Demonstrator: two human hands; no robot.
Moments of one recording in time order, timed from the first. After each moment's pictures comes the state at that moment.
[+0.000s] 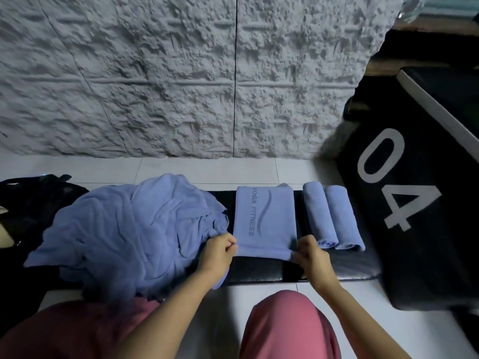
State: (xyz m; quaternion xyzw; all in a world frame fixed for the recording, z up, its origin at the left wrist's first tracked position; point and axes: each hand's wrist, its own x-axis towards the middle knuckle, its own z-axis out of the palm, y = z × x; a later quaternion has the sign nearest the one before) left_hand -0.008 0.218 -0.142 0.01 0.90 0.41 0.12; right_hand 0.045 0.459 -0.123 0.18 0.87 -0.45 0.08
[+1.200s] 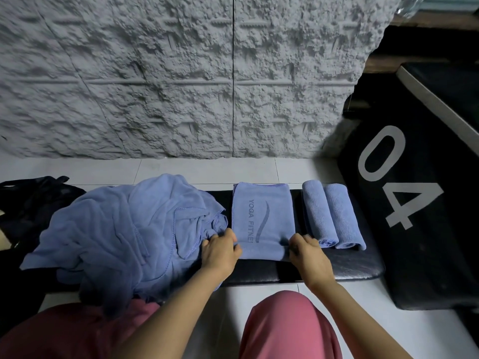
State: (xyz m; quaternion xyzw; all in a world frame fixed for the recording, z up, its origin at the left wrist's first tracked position) left_hand -0.009 0.234 -0.130 0.03 0.98 0.18 0.12; right_hand 0.036 0.452 -0.127 0.09 0.97 -0.22 0.07
